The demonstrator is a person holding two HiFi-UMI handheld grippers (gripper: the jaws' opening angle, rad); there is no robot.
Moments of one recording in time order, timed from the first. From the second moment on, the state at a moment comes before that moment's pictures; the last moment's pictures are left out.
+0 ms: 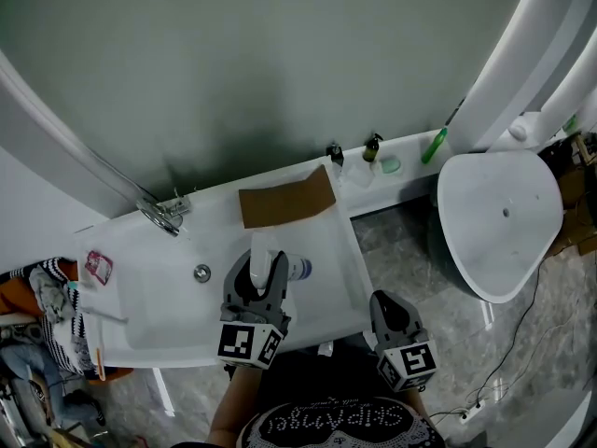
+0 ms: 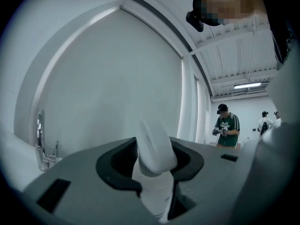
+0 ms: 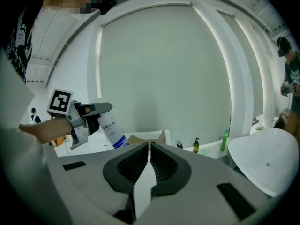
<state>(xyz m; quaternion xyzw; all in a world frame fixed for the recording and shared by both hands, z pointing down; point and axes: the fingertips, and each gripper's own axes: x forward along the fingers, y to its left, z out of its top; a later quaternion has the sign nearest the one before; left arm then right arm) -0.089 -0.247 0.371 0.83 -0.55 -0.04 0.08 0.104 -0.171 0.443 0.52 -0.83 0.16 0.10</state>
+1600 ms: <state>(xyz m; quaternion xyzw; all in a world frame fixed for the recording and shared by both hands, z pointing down) 0.003 -0.317 0.429 0.88 -0.48 0.06 -0.02 0.075 -0.176 0.445 0.52 -0.83 0.16 0.11</state>
